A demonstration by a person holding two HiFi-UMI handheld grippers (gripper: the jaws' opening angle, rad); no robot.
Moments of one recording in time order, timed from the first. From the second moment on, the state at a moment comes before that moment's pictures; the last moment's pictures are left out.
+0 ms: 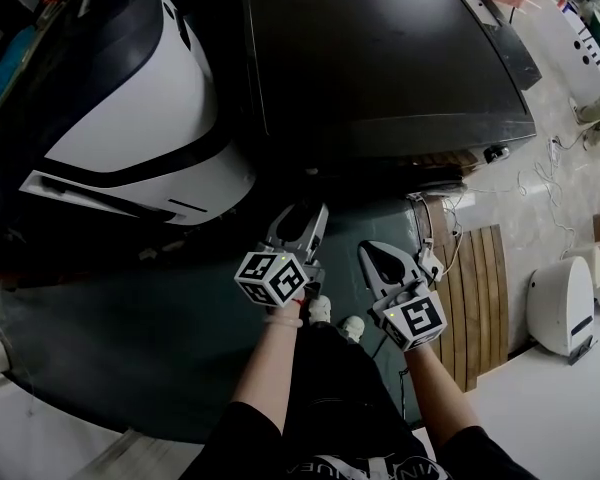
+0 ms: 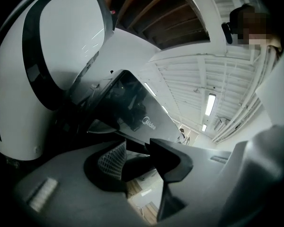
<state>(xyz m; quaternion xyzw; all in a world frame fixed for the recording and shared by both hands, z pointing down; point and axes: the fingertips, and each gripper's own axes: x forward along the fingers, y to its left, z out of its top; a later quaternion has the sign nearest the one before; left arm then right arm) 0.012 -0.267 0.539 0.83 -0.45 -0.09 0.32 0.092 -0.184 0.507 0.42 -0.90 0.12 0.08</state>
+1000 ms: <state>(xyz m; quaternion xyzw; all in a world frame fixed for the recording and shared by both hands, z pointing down) 0.024 -0.303 0.537 0.79 -0.37 -0.29 0.40 0.092 -0.201 0.529 0.43 -0.89 0.14 0.08</state>
